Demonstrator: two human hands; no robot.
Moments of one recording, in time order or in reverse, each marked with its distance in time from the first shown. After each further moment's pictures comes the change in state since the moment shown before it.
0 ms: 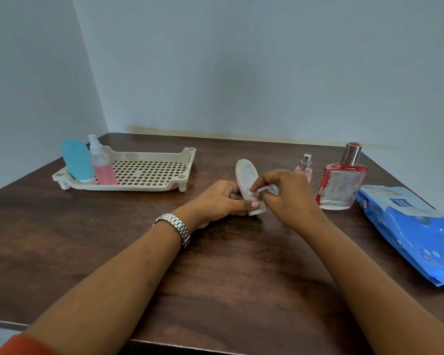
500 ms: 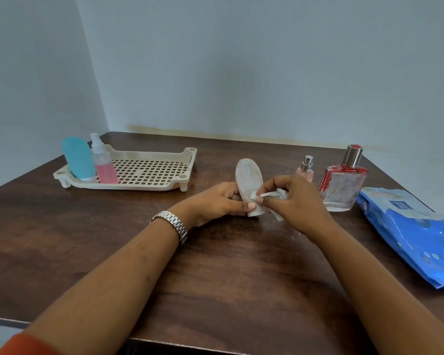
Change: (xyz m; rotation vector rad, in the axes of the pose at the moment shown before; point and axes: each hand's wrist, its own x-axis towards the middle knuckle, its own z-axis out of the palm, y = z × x) left_hand -0.003 0.000 -0.008 -0.005 -0.139 -0.017; right_hand -0.008 0.007 -0.004 0.207 -0.013 0.115
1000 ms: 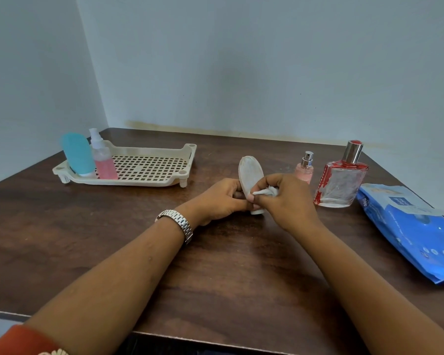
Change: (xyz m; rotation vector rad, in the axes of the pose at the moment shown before) left_hand 0.003 -0.003 0.009 0.159 0.121 0.066; right_hand -0.001 -0.004 0.018 0.022 0.062 0.073
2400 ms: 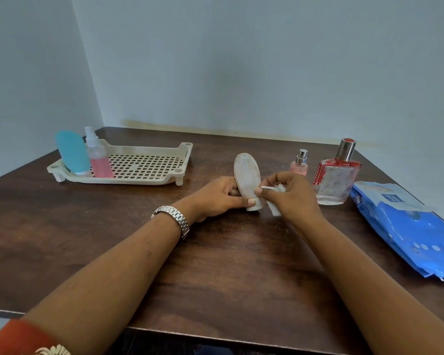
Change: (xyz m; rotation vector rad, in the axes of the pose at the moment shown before) left_hand 0.002 -0.002 -0.001 0.000 -0.041 0.007; right_hand 0.005 0.020 -0.006 0.187 0.064 0.117
